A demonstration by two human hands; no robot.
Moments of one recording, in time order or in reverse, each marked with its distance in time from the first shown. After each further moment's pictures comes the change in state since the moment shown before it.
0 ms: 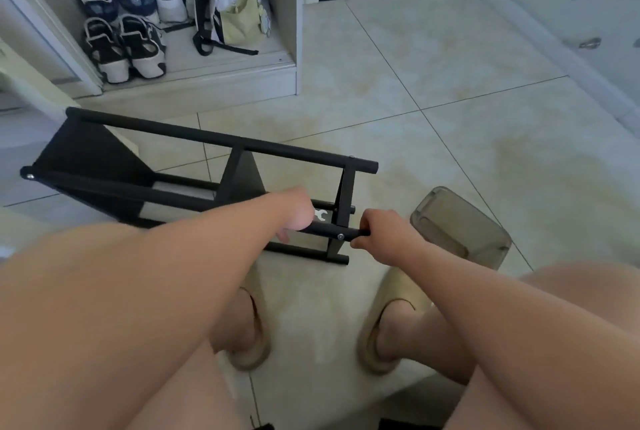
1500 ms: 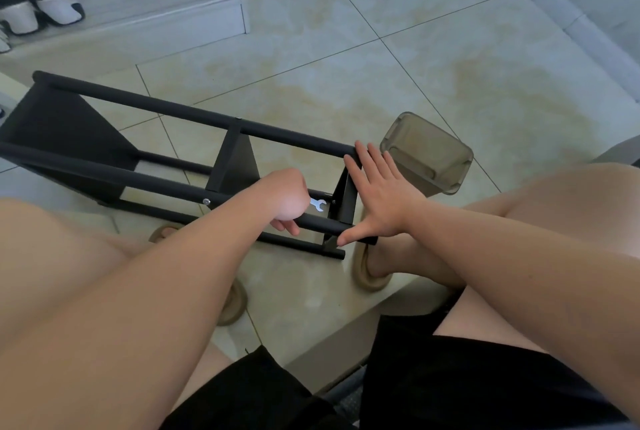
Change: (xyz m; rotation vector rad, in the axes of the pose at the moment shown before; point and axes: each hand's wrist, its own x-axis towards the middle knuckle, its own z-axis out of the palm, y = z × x) left_hand -0.045 -0.004 0.077 -0.012 -0.156 0.071; right_hand -0.062 0.043 0.047 -0.396 0.066 -0.191
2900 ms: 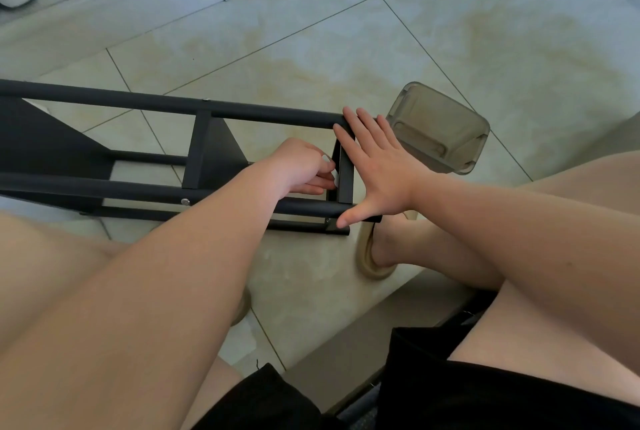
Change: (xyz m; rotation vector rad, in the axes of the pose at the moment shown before) left_hand 0.055 0.027 -0.006 -0.747 -0.067 0.041; right_hand 0.037 0.022 0.004 0.044 0.118 -0.124
